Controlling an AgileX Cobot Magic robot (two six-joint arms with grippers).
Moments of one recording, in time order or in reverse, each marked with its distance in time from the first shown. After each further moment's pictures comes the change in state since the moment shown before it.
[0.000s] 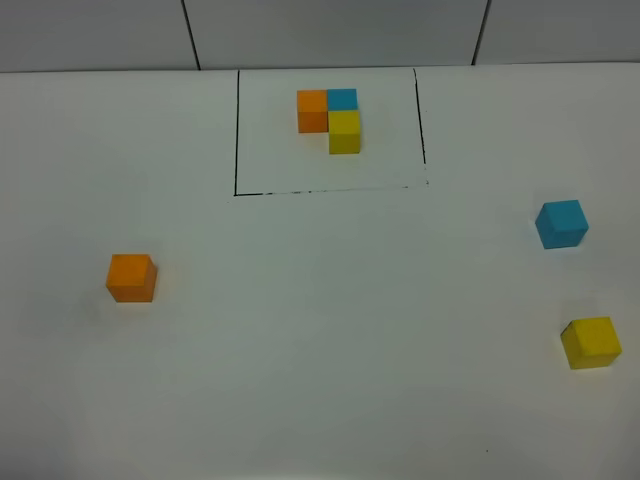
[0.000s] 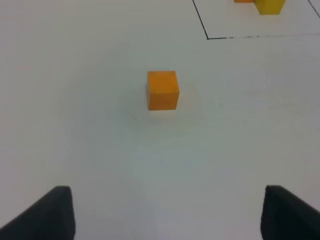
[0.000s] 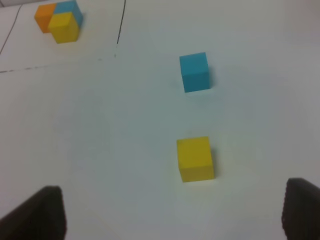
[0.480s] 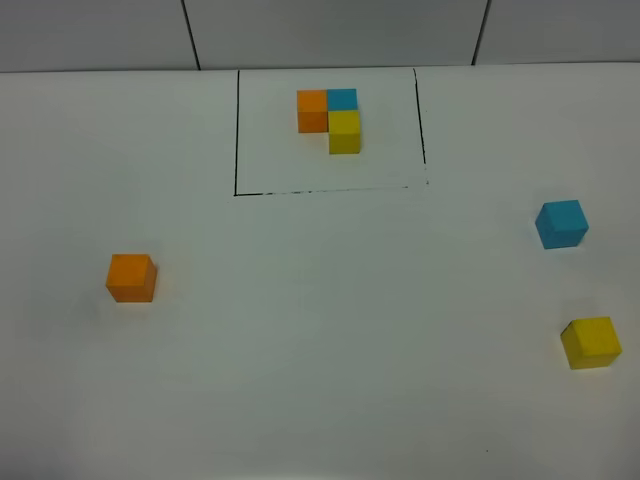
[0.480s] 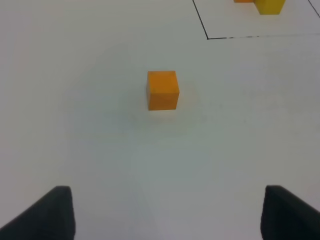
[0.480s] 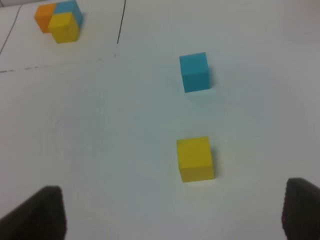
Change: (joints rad) left arm 0.000 0.000 0.000 0.000 0.000 0.000; right arm 0.000 0.000 0.000 0.001 0.000 -0.001
